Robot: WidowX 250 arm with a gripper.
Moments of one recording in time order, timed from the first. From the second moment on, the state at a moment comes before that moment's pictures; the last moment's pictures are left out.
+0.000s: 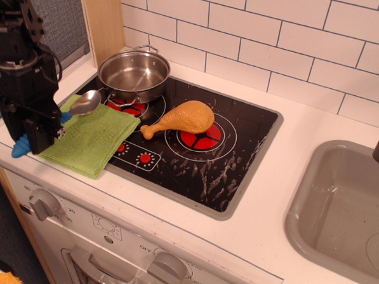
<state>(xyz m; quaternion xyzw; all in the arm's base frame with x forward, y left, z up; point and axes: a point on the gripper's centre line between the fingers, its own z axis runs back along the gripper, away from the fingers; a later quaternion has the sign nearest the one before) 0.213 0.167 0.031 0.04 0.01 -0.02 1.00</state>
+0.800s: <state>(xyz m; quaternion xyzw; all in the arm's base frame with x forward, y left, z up) 0.223 0.158 0.038 0.04 0.00 0.00 1.00</state>
